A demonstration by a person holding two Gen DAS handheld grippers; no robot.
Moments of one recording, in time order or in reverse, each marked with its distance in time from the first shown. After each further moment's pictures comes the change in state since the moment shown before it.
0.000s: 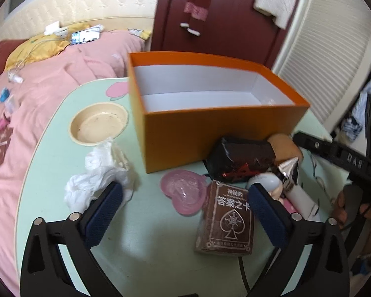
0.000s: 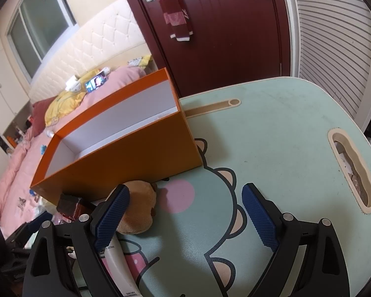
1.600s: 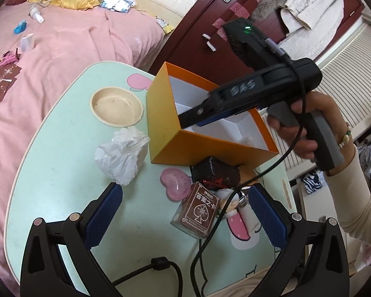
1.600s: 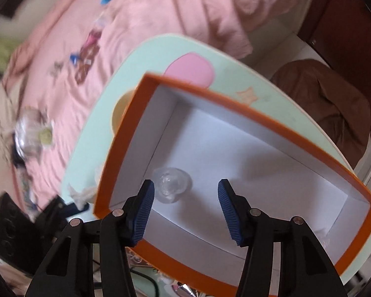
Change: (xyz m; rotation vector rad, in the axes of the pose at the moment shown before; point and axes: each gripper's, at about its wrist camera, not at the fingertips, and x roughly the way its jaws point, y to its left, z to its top) left arm -0.046 0.050 -0.001 -0.376 -0.004 -0.219; right arm 0.159 0.235 0.076 -0.674 0.892 0.252
